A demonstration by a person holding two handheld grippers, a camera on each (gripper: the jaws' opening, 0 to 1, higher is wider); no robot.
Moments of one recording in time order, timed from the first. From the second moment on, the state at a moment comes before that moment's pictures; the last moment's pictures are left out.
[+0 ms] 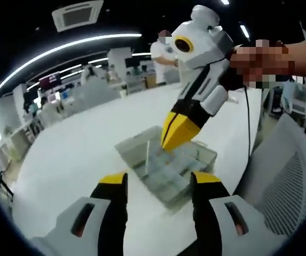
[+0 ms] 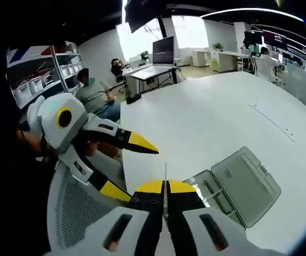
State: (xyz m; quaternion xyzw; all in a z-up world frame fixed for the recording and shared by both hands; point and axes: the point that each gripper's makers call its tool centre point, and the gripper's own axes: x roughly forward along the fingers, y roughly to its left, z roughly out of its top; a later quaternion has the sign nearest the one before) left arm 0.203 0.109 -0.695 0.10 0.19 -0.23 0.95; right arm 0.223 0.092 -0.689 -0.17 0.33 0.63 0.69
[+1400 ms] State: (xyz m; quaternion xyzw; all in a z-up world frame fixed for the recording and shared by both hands) left arm 0.207 0.122 -0.697 0.03 0.20 -0.22 0.95; right arm 0.247 0.096 -0.713 -0.27 0.29 0.66 0.63
